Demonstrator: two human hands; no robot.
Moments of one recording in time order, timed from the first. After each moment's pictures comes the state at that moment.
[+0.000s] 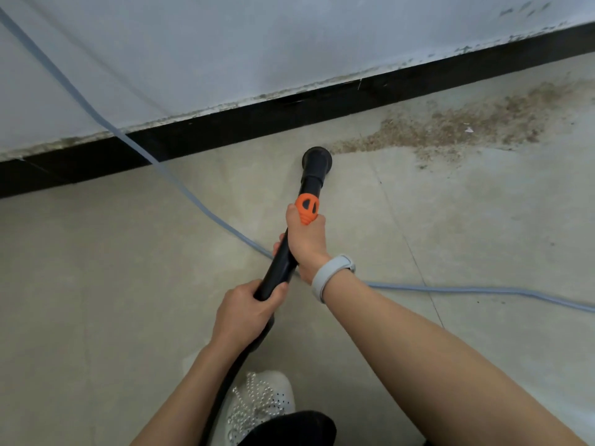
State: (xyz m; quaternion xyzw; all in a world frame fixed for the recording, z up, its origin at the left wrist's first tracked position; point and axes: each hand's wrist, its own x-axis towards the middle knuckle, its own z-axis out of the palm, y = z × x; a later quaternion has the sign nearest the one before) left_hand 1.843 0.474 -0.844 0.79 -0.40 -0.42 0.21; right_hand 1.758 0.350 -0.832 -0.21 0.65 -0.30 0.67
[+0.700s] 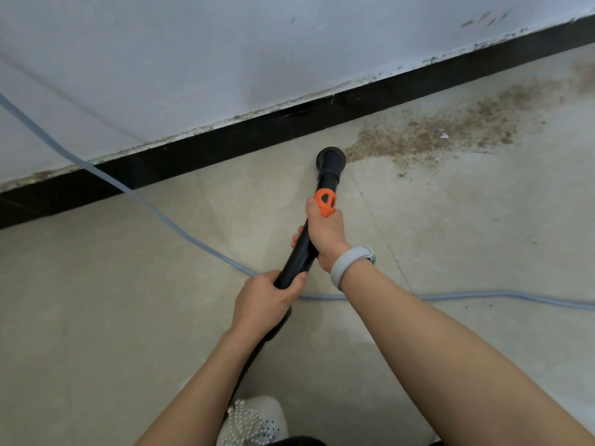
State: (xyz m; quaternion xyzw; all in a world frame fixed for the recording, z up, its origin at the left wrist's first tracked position) left_hand 1.804 0.418 -0.837 0.77 -0.45 -0.42 0.18; right_hand 1.709 0.304 -0.830 -0.21 0.66 -0.33 0.64
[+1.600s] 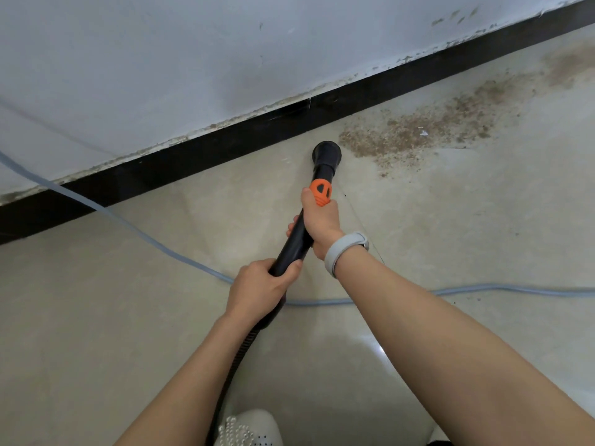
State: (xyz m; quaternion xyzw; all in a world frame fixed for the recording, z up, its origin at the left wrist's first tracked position) left_hand 1.798 0.383 -0.833 0.73 -0.48 -0.44 0.19; right_hand 1.695 0.277 -0.829 -0.18 0.66 -0.36 0.63
